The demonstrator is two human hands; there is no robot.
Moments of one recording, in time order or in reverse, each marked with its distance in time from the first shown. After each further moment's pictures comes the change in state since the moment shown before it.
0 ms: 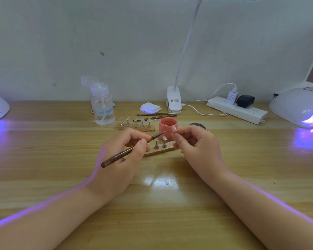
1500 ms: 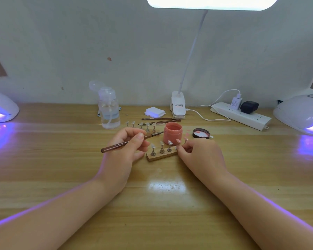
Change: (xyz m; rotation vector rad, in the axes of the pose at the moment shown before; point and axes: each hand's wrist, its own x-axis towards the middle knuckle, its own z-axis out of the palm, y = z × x) left_hand 0.014 -0.009 0.002 -0.506 0.126 -0.422; right_hand 0.009 0.002 0.003 -0.815 -0.079 0.060
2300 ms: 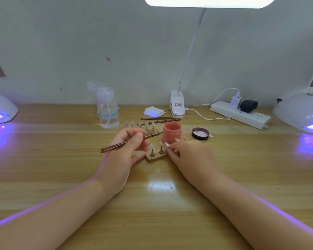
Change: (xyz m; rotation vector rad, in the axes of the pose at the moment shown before) left_hand 0.003 -0.004 0.000 -0.042 -0.058 -0.029; right_hand -0.005 -0.013 0.006 -0.148 -0.007 -0.246
